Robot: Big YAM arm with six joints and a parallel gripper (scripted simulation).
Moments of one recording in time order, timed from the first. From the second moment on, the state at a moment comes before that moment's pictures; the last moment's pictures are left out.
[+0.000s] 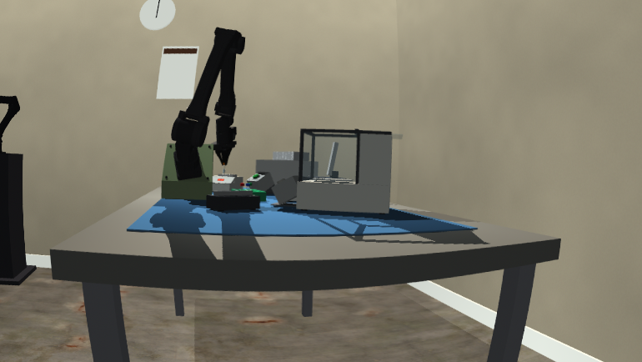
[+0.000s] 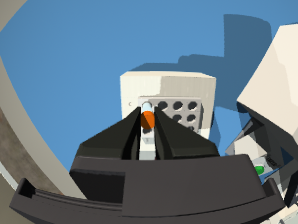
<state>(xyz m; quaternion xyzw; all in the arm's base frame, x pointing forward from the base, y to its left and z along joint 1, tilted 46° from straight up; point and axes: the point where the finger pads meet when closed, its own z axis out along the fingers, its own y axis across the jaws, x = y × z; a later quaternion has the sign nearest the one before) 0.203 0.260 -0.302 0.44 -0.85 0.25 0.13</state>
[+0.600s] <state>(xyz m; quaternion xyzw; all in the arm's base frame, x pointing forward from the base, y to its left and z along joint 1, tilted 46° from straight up) 0.204 0.261 -0.301 0.44 -0.85 0.25 0.13</state>
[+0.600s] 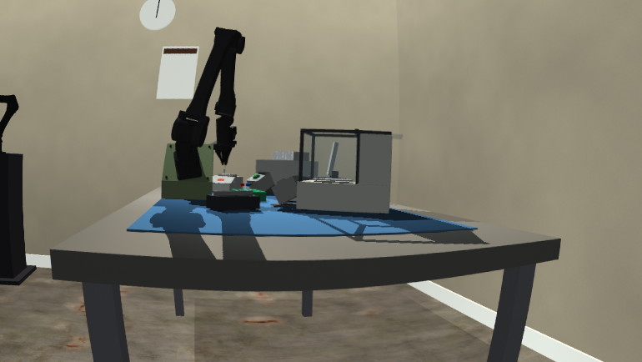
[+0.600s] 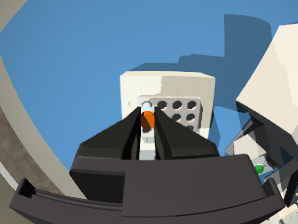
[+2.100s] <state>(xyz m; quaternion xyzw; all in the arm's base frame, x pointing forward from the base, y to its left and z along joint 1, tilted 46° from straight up) 0.203 0.259 -0.300 0.44 -0.85 0.25 0.13</state>
